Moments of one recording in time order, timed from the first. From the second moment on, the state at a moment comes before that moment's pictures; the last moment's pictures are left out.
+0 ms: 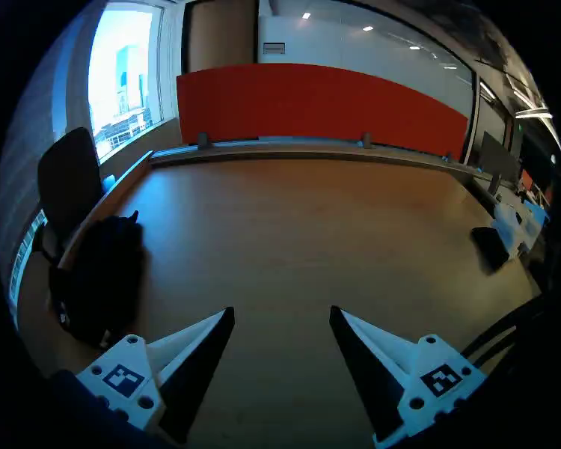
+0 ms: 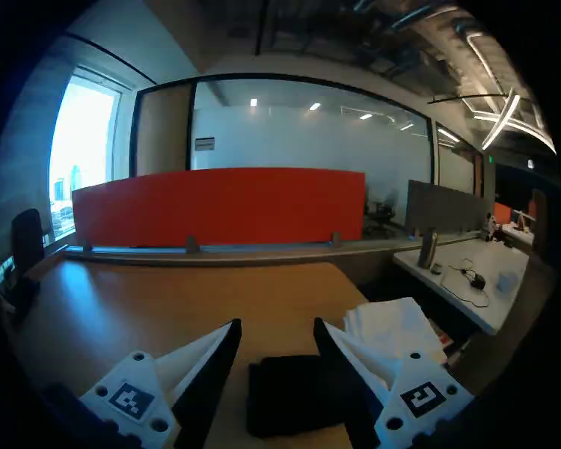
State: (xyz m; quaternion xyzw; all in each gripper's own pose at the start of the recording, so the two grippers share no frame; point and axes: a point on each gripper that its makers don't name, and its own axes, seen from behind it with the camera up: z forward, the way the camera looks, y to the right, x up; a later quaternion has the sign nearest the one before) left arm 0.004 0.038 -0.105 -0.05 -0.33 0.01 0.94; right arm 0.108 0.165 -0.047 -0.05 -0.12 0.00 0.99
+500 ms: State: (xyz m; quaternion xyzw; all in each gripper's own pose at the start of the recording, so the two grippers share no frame) left arm 0.038 0.029 -0.075 -0.04 -0.27 0.00 0.96; right arm 0.145 0.128 -0.030 -0.04 -0.10 0.00 0.99
